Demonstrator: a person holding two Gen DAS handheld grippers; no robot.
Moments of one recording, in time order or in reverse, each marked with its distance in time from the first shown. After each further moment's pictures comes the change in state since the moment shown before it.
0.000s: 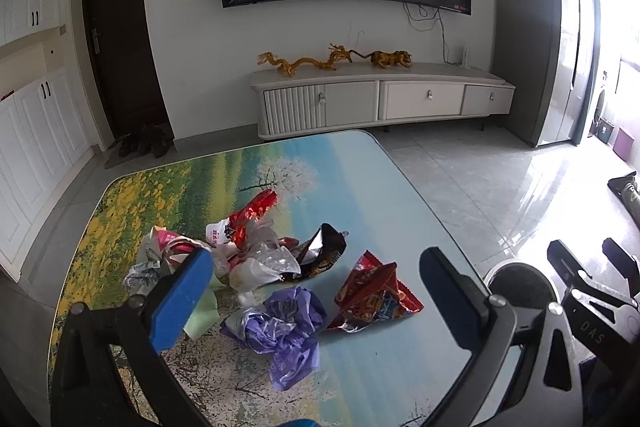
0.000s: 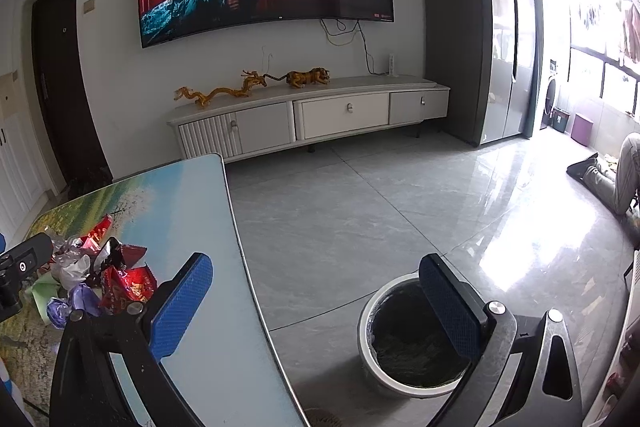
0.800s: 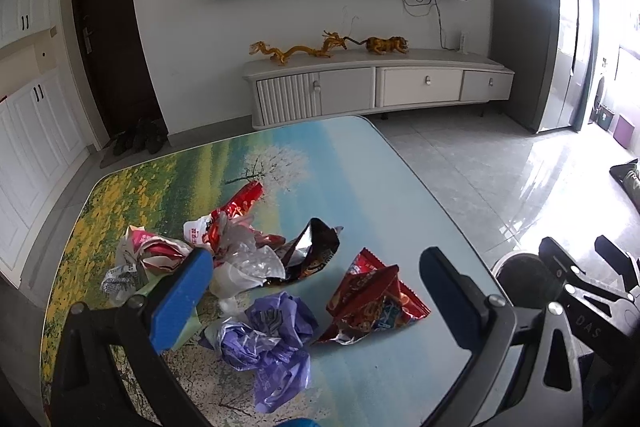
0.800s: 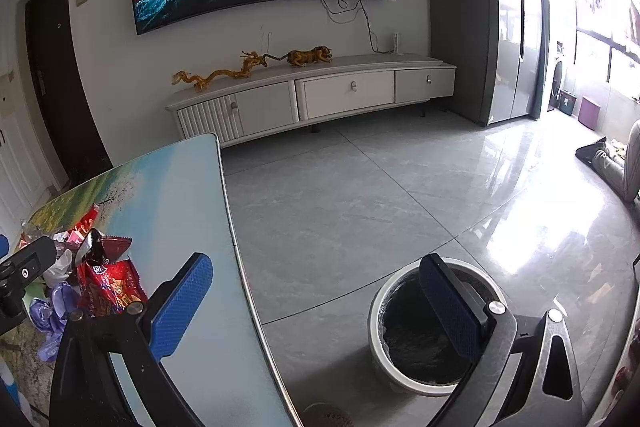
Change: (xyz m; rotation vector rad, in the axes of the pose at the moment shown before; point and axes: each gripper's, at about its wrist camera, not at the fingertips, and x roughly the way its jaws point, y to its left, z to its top) left arm 0.033 -0.011 0.000 0.028 0.039 -0.006; right arm 0.036 -0.006 -0.004 0.027 0.067 0.026
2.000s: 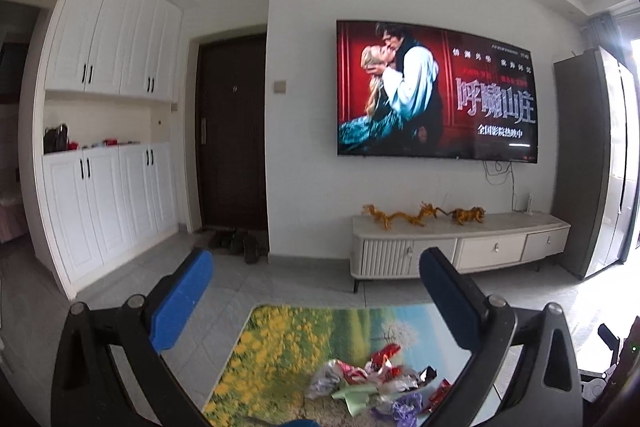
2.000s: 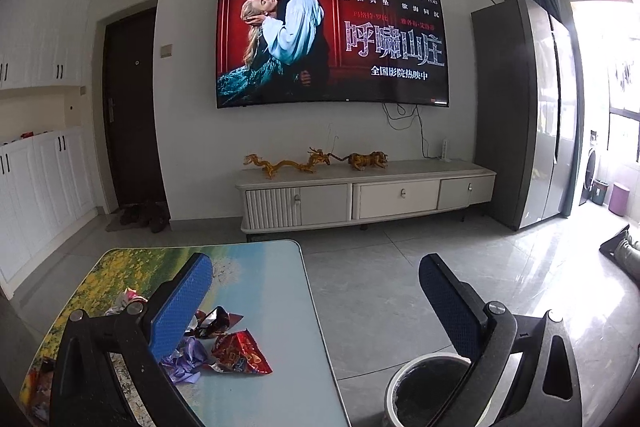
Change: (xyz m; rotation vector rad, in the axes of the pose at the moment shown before) left arm -0.318 0.151 0.078 -0.190 -0.514 0.282; right arm -0.160 0.056 0.061 -0.163 -0.317 0.157
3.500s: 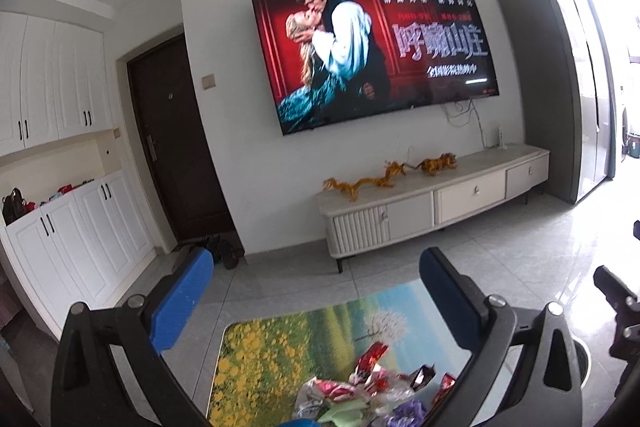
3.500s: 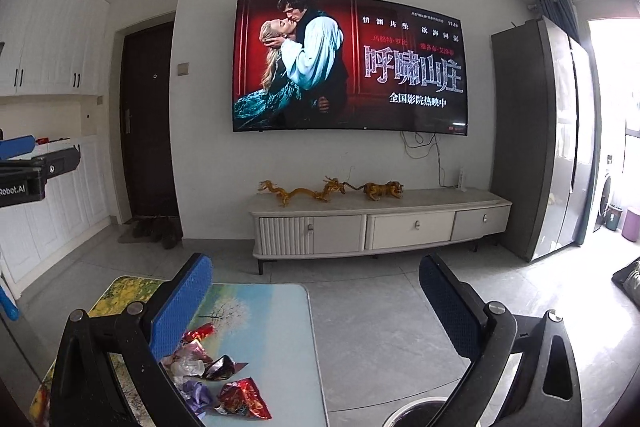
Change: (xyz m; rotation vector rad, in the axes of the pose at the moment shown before) left arm 0.101 -0.100 0.001 0.253 0.125 -0.110; right arm 0.007 -0.004 0.056 -0.033 -0.052 0.079
